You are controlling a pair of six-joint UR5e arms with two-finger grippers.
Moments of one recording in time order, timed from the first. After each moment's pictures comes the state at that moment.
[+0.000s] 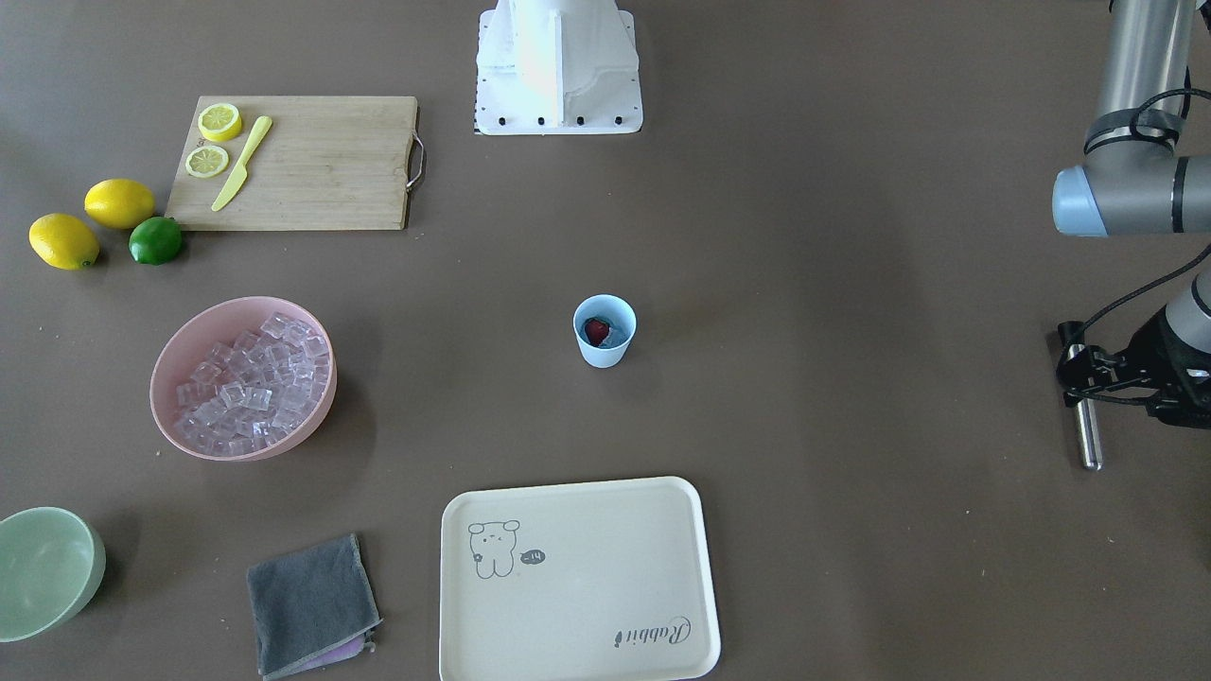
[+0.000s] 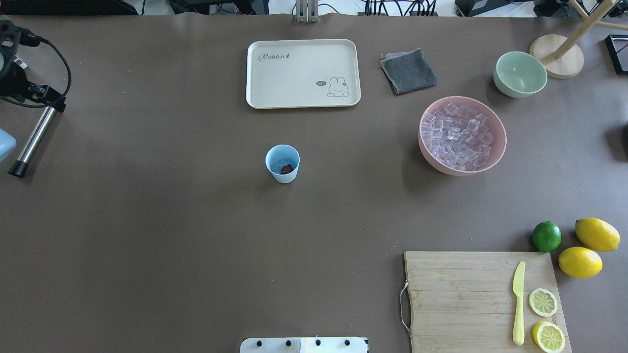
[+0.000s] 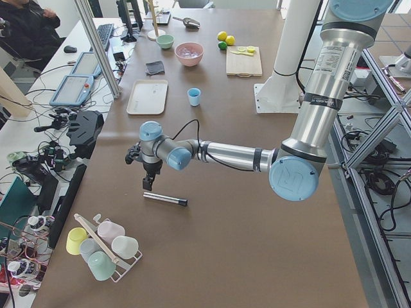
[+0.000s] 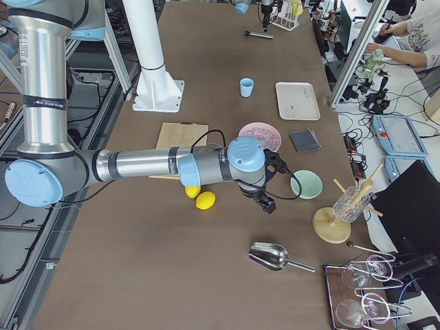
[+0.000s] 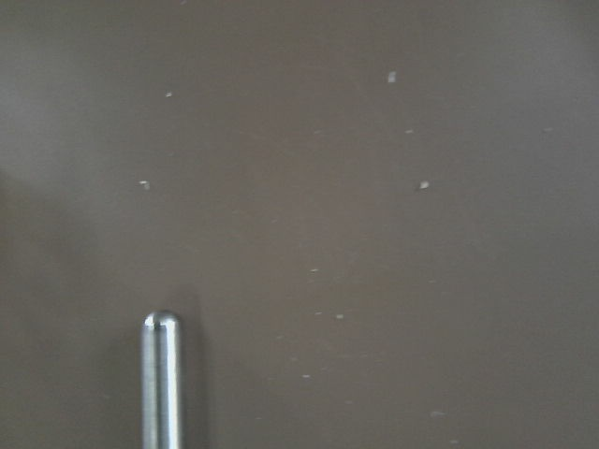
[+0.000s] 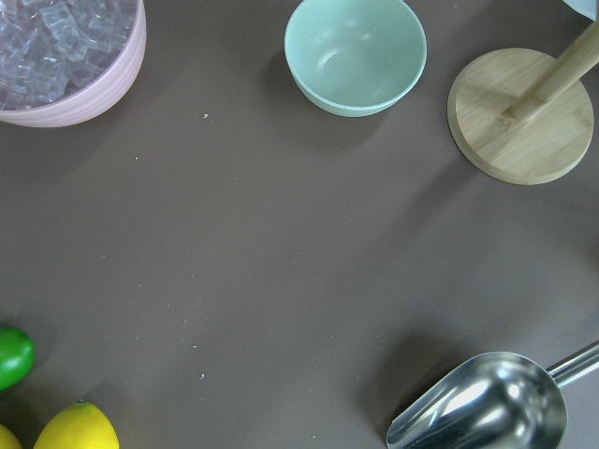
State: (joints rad) left arm -1.19 -1.83 -1.31 -2.03 -2.12 -0.35; right arm 1.60 -1.62 1.76 -1.45 2.47 -0.63
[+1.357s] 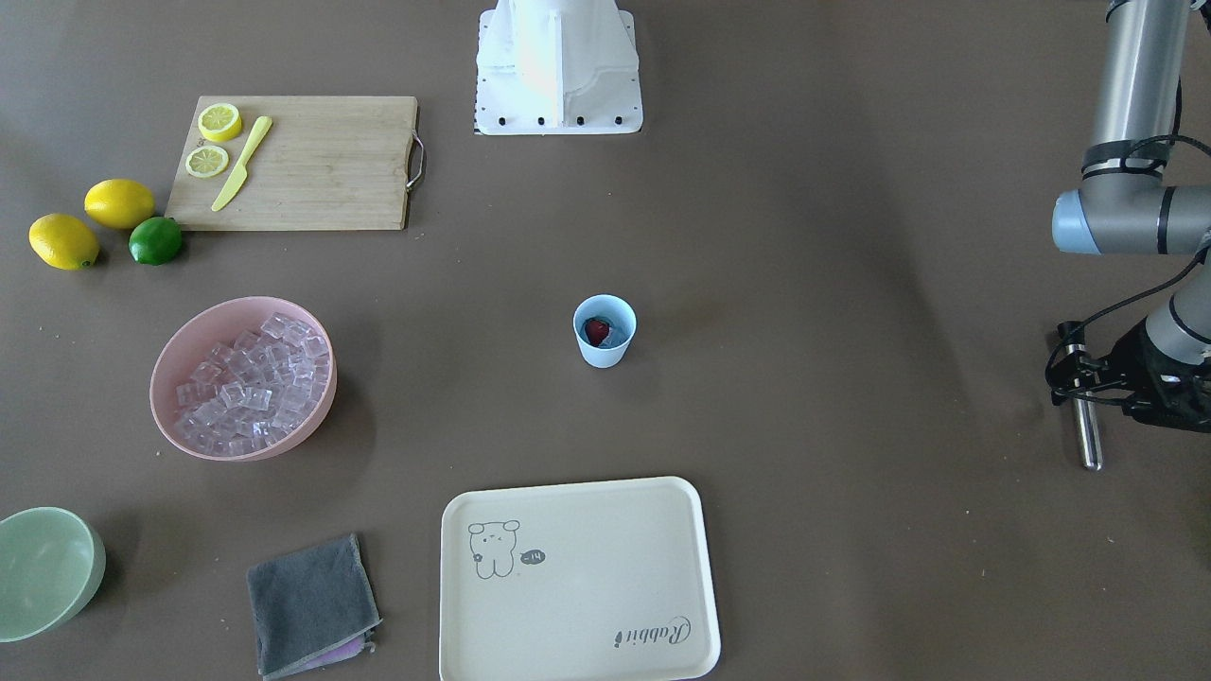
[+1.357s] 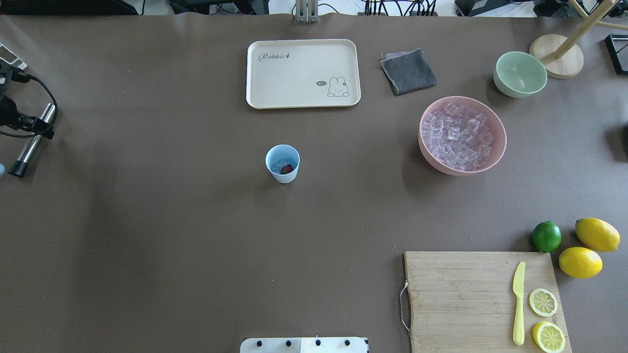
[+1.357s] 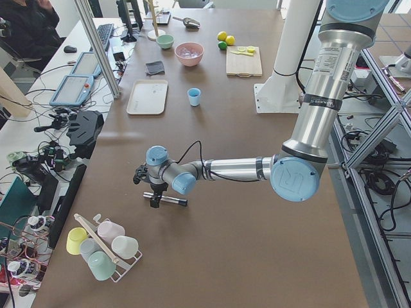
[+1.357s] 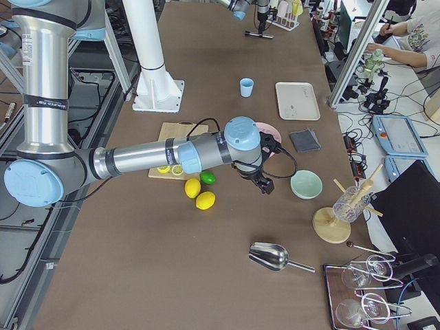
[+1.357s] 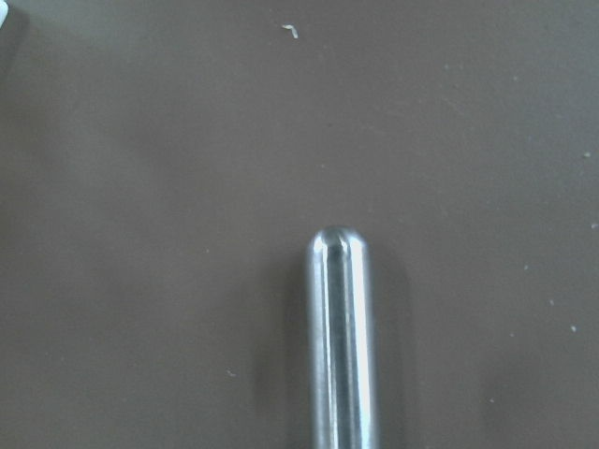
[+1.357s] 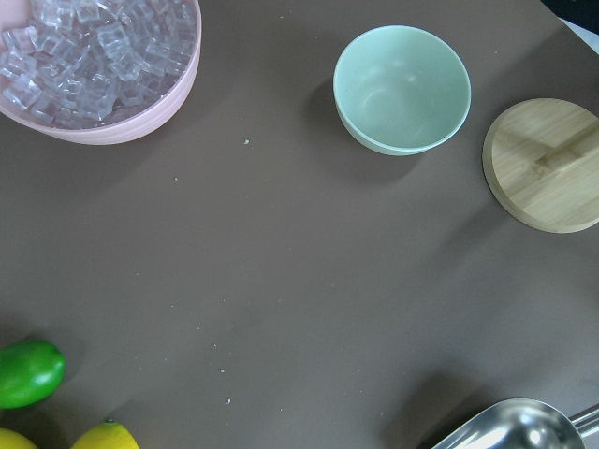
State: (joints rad) left arm -1.13 -1.80 -1.18 -2.21 -2.14 -0.38; right arm 1.56 -1.65 1.85 -1.43 2.46 -0.60
